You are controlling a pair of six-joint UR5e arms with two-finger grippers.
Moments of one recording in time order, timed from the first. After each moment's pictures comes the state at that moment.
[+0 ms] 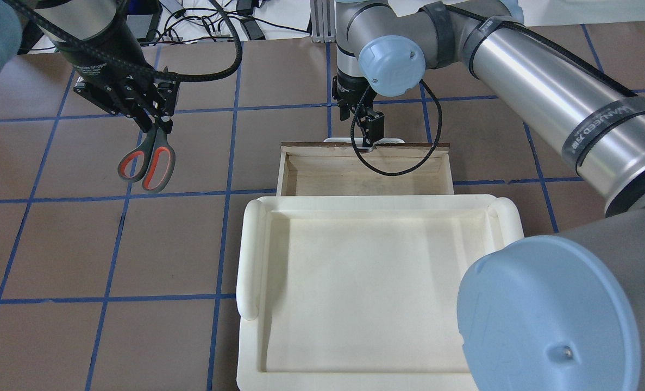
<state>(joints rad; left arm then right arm) -1.58 -1.61 -1.46 -1.68 1.57 0.07 1.83 -0.98 1.28 -1.74 -1.53 1.34</state>
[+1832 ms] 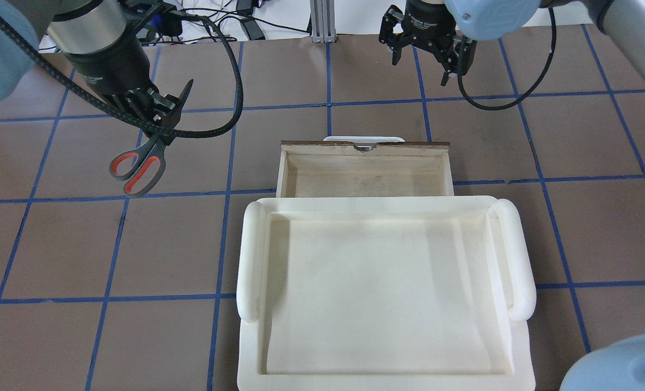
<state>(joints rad) -1.61 -1.61 -1.49 -1.67 1.62 0.55 1.68 -1.24 1.29 -1.70 -1.64 0.61</state>
